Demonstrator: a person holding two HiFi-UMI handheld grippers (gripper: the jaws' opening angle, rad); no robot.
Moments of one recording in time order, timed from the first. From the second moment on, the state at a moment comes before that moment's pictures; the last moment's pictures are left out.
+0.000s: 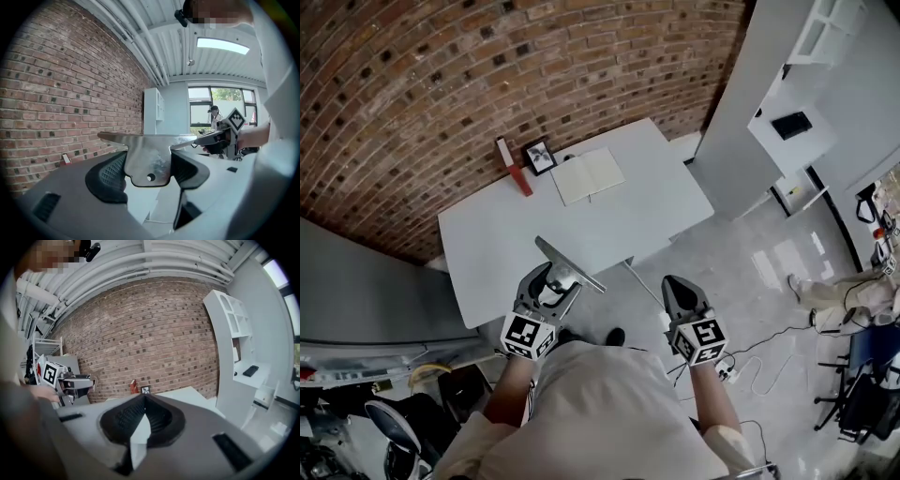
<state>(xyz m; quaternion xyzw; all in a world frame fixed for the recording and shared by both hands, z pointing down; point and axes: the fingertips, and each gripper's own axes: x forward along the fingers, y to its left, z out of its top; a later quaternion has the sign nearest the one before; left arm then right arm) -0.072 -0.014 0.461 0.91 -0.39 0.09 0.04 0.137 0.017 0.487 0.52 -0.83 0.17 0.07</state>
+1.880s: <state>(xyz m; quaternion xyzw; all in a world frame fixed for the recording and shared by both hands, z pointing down) 0.052 -0.294 0.689 0.95 -0.15 0.24 0.12 0.175 -0.183 0.596 0.64 -0.70 0.27 0.14</state>
